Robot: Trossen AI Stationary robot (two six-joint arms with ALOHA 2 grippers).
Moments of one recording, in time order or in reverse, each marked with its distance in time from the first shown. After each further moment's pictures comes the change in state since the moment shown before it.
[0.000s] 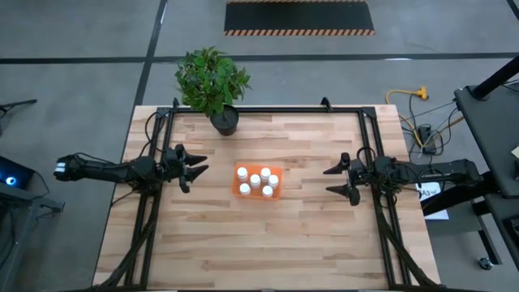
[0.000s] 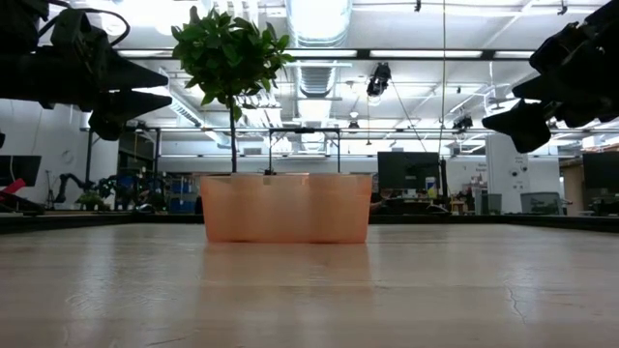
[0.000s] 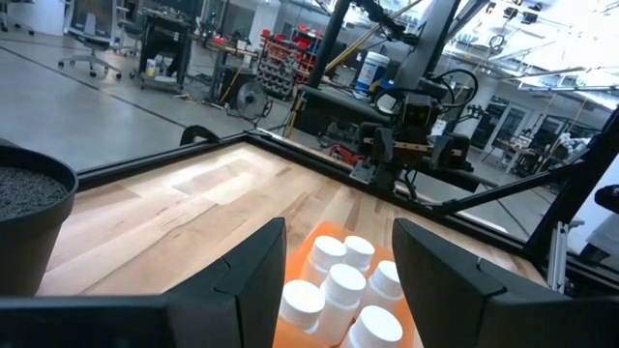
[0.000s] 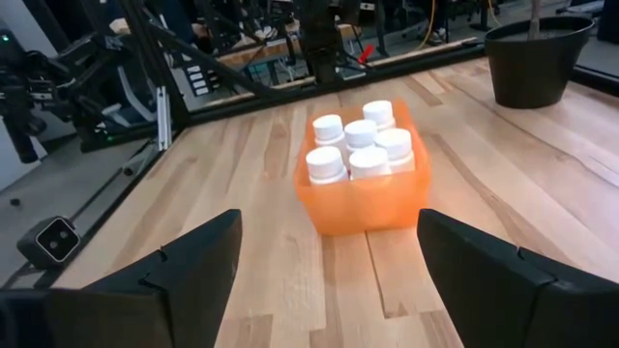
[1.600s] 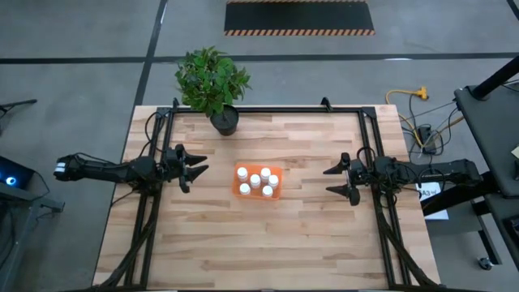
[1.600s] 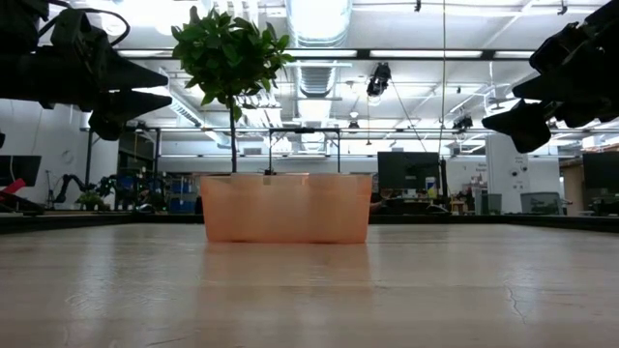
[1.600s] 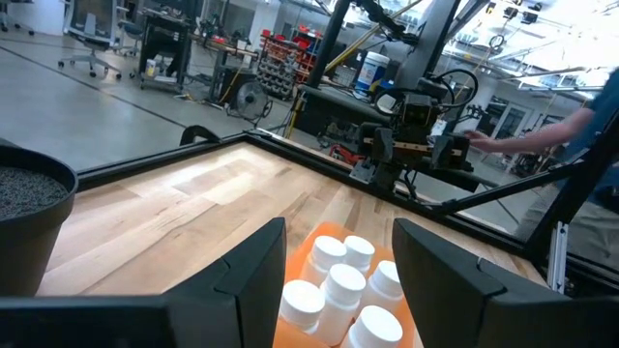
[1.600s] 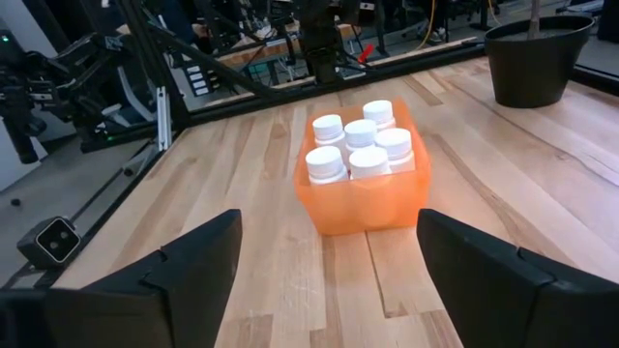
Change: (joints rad) left arm 0.000 0.000 0.000 0.000 0.000 0.000; right arm 0.000 0.000 0.000 0.000 0.000 0.002
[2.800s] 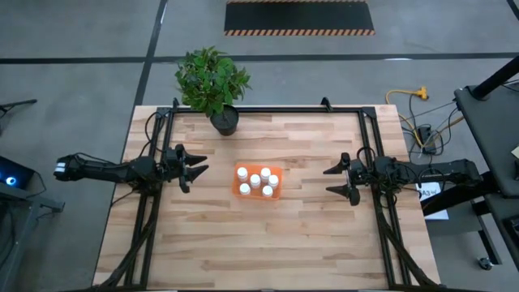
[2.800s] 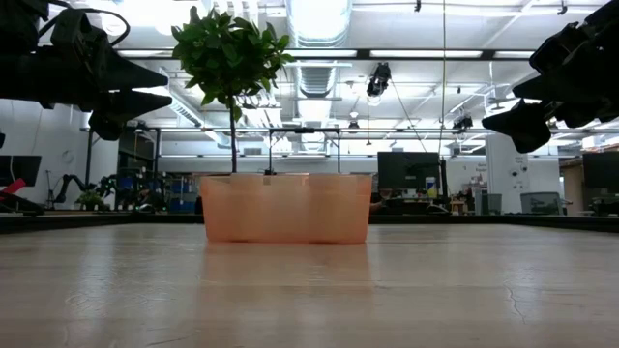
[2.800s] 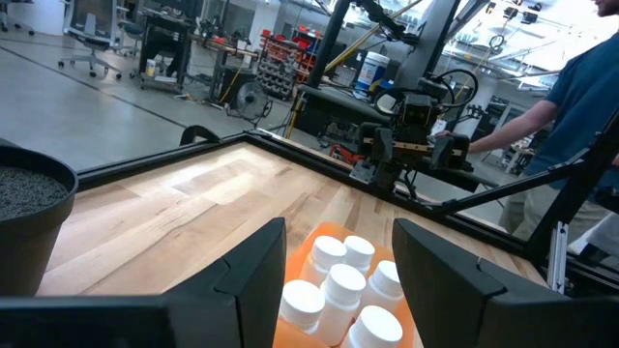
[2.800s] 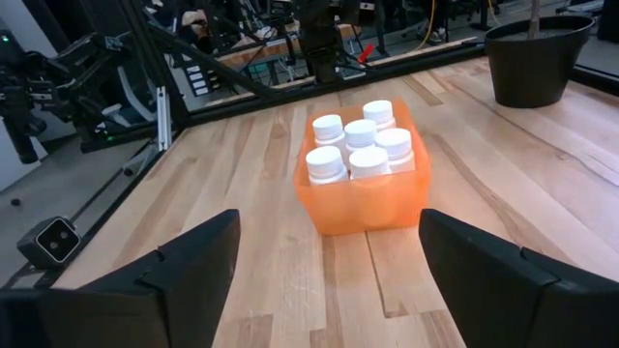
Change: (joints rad) left arm 0.000 0.000 0.000 0.000 0.000 0.000; right arm 0.000 0.000 0.000 0.000 0.000 0.000
